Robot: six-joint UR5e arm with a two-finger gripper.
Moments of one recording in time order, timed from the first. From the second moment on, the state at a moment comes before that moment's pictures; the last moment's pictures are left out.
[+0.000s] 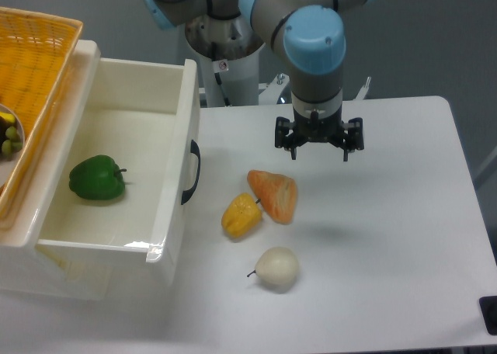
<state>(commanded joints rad) 2.56 -1.79 -1.62 -1.22 1.67 0.66</state>
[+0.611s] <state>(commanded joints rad) 2.56 -1.80 -1.63 -1.21 1.67 0.65</state>
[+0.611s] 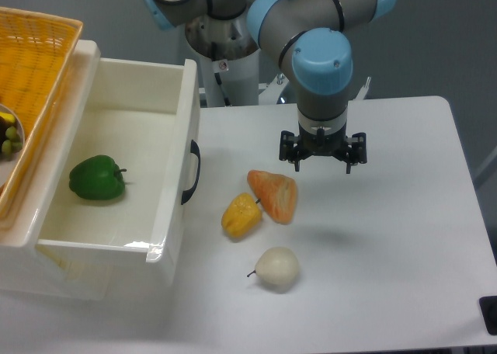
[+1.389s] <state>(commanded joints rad) 2.53 -1.82 -1.63 -1.21 1.67 0.35</state>
